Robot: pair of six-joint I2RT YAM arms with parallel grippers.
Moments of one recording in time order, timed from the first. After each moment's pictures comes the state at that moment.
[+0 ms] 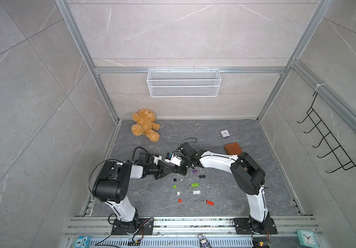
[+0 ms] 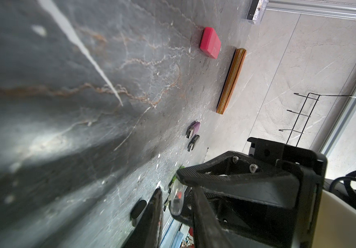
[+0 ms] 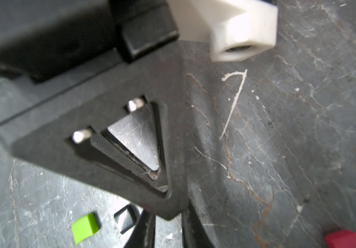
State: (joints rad) left arm -0.17 1.70 0.58 0.17 1.01 -0.84; right arm 0.82 2.06 1.40 -0.33 -0.41 -0.36
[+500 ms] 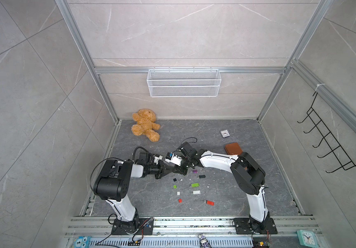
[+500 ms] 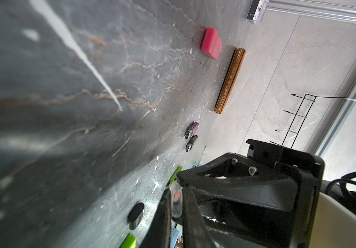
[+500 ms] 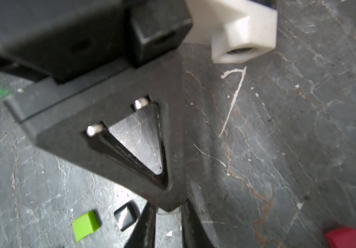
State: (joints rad) left arm -0.18 1.72 0.59 0.17 1.03 -0.86; right arm 0.82 2.06 1.41 -0.34 -0.42 -0.36
